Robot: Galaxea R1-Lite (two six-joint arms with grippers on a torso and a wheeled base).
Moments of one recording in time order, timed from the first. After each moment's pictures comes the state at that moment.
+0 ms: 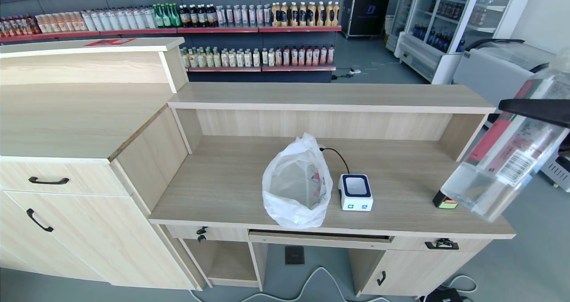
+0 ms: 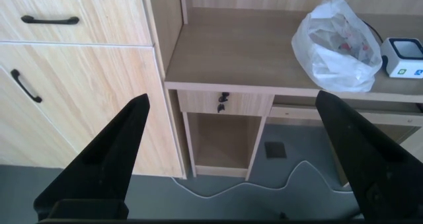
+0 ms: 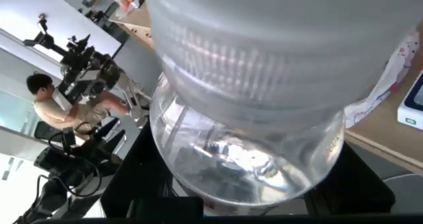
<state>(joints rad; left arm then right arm) 0.00 0.00 0.00 0.00 0.00 0.00 -0.06 1.19 -0.88 -0.25 0.96 0.42</state>
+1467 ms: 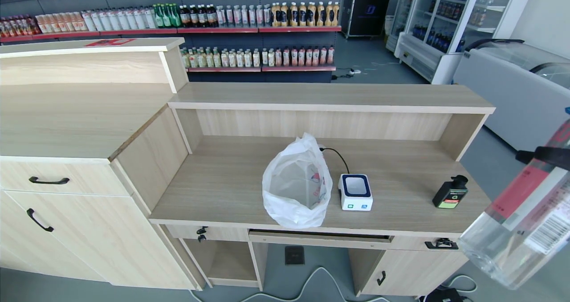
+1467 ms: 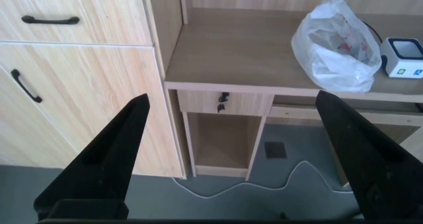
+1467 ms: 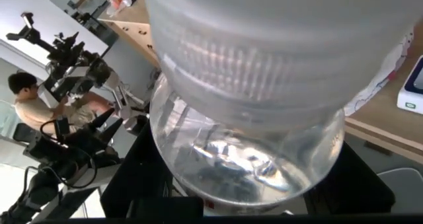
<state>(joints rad) 0.00 0.00 0.00 0.00 0.00 0.00 0.09 0.95 -0.71 -0.21 0.77 0.40</state>
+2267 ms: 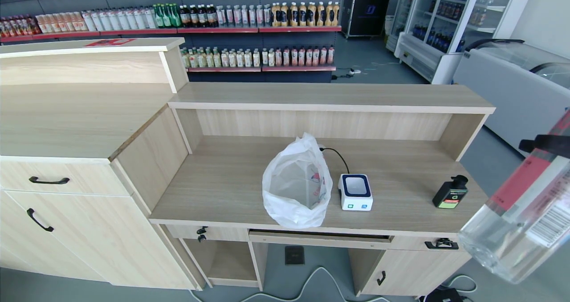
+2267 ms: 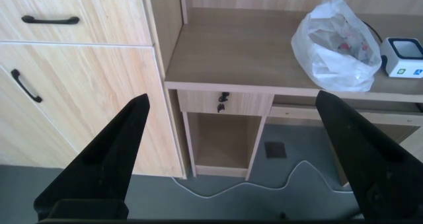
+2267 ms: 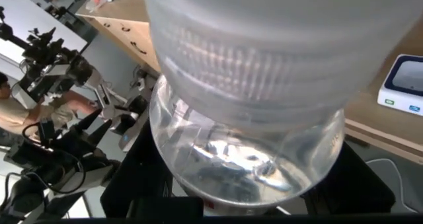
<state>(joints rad) 0.00 0.00 0.00 0.00 0.00 0.00 0.24 0.95 -0.82 -0.06 0.58 0.35</state>
